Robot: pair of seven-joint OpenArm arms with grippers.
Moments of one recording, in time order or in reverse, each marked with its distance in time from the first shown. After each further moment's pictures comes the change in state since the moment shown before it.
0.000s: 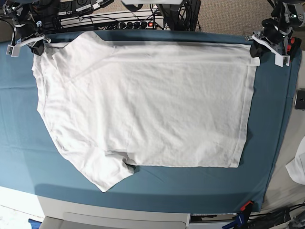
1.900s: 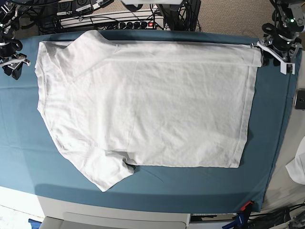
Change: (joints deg) left arm -2.3 0.0 -0.1 5.4 18.6 2.6 -4.9; right arm 9.4 5.4 2.8 0.0 -8.2 -3.2 5.7
